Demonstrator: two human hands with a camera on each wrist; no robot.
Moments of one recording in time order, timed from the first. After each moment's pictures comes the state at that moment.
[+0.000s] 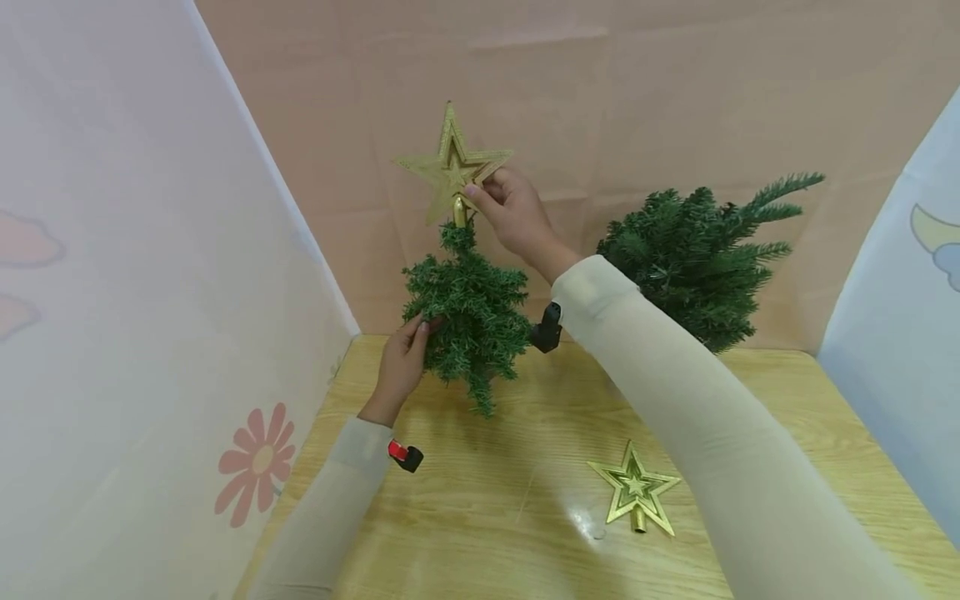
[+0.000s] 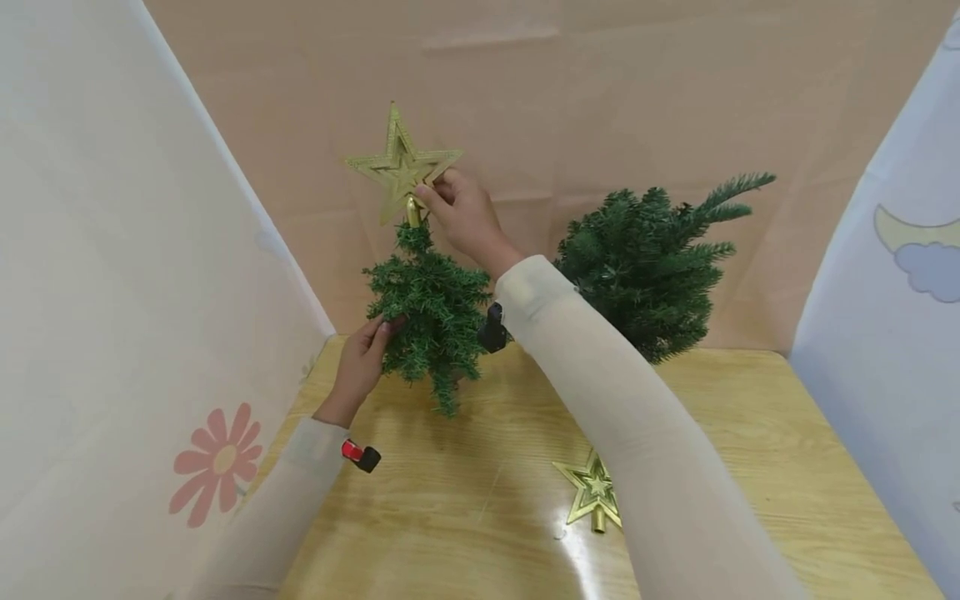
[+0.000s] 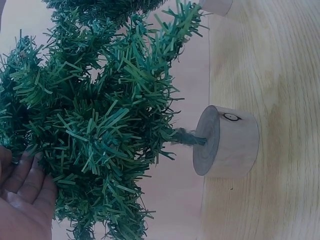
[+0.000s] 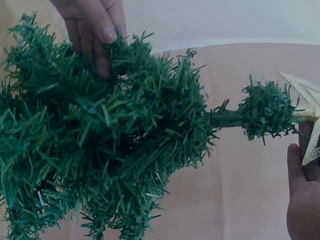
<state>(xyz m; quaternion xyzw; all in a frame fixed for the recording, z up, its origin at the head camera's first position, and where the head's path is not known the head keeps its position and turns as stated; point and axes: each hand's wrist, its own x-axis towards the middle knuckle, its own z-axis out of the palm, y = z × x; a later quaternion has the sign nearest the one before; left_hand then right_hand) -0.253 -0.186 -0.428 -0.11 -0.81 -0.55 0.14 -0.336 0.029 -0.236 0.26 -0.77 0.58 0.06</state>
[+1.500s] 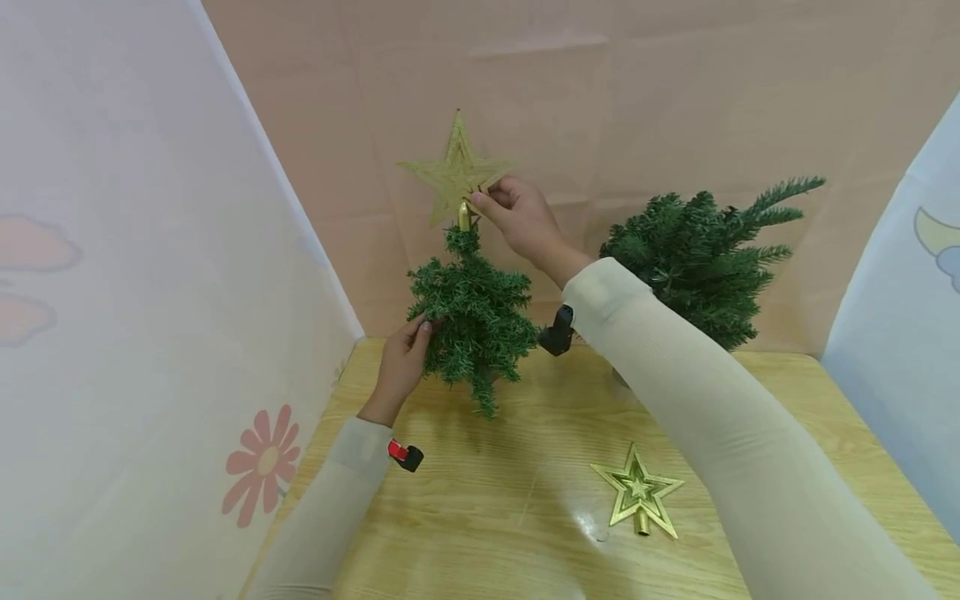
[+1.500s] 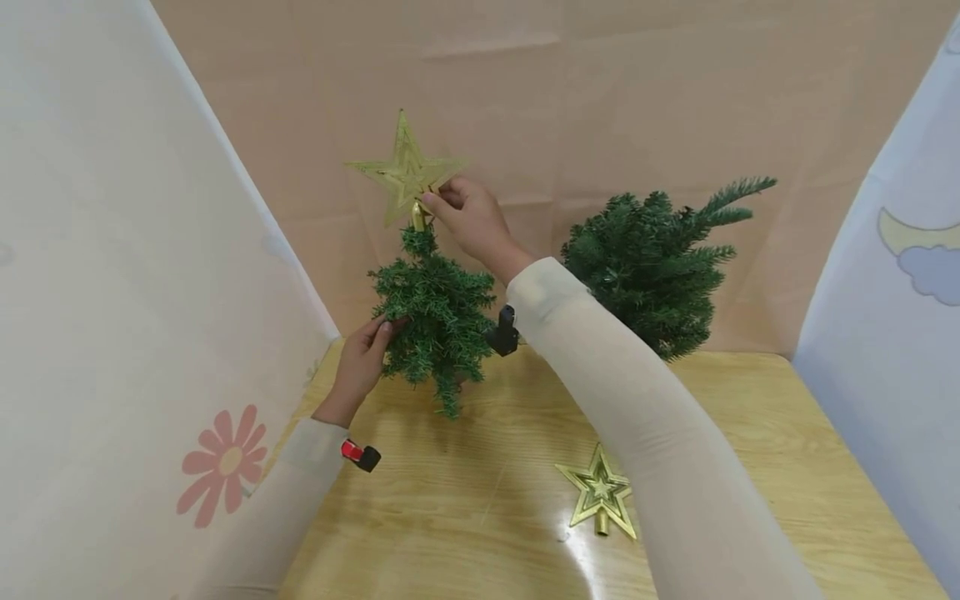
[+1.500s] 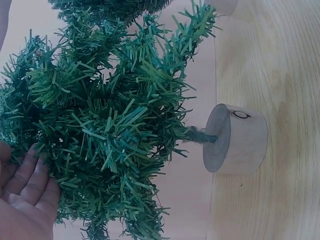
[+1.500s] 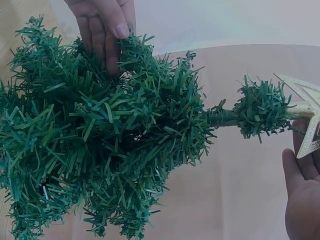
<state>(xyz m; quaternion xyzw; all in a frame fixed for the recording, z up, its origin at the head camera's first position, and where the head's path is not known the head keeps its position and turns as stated) -0.250 -0.189 -0.418 -0.09 -0.82 -0.55 0.13 -0.332 0.034 -0.232 0.24 -0.77 0.59 0.04</state>
